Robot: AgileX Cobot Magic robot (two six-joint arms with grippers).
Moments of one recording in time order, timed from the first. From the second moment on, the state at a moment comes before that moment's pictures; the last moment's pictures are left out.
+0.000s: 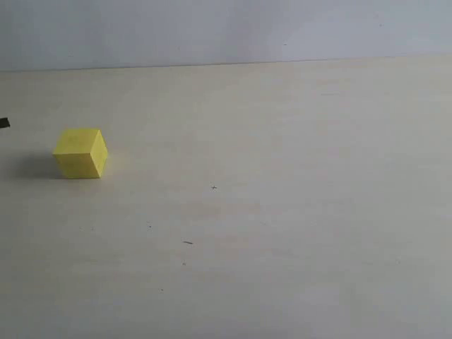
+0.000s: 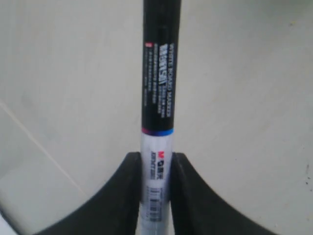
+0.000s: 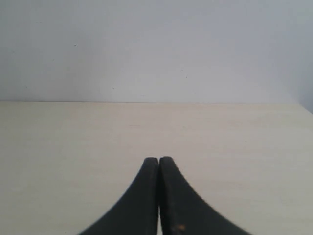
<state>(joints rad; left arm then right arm) 0.10 1.78 -1.05 0.57 0.55 0.74 0.06 0.01 0.00 -0.08 0.21 0.05</state>
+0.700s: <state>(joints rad) 0.12 1.97 -1.05 0.32 0.28 1.33 0.06 0.01 0.00 -0.08 0.21 0.05</state>
